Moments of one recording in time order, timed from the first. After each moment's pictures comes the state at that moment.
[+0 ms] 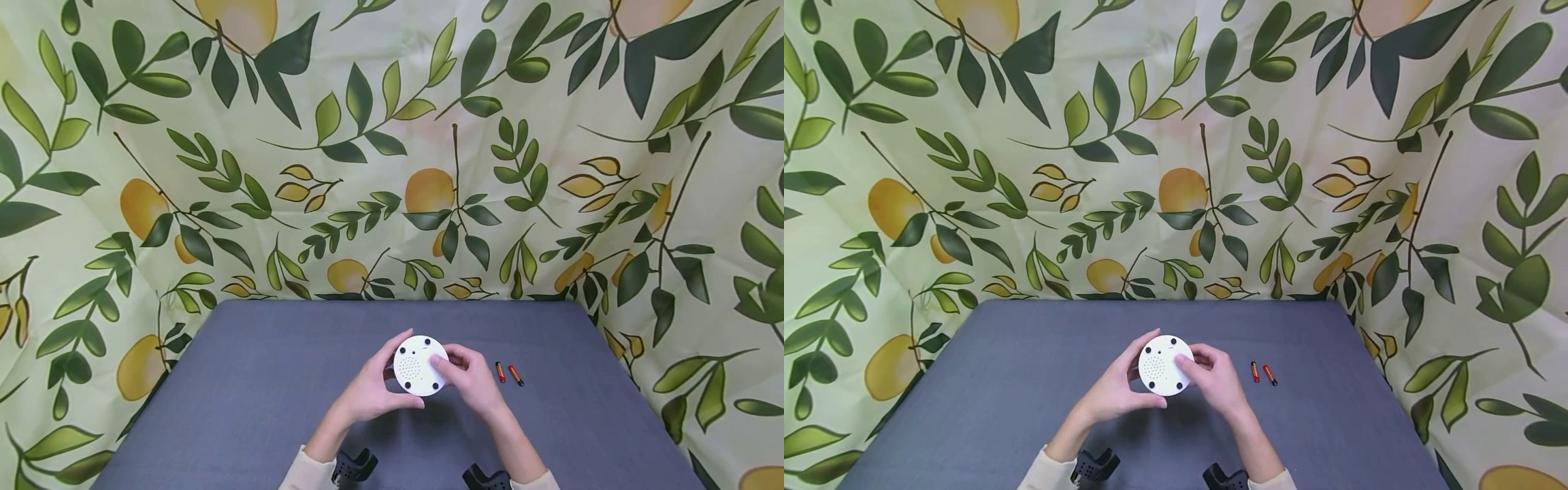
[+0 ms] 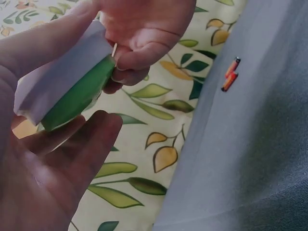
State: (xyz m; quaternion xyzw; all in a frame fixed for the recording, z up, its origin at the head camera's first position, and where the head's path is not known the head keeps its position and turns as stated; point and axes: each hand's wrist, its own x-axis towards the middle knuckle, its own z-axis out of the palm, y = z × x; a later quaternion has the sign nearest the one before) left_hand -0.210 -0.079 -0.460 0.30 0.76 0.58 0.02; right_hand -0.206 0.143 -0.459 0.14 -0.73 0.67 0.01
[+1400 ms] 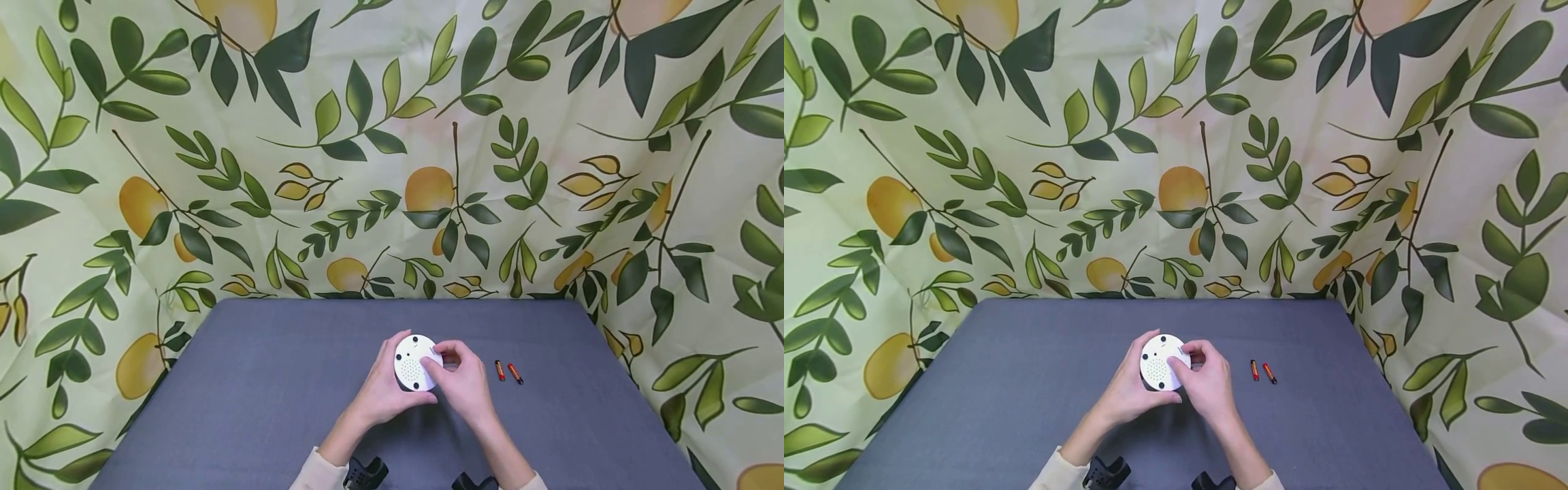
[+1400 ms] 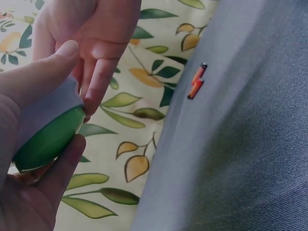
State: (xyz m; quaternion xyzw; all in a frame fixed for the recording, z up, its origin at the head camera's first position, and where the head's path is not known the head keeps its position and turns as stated) left_hand -0.207 -0.058 -0.478 0.23 0.82 0.52 -0.08; right_hand -0.195 0.117 -0.456 0.03 -0.80 0.59 0.14
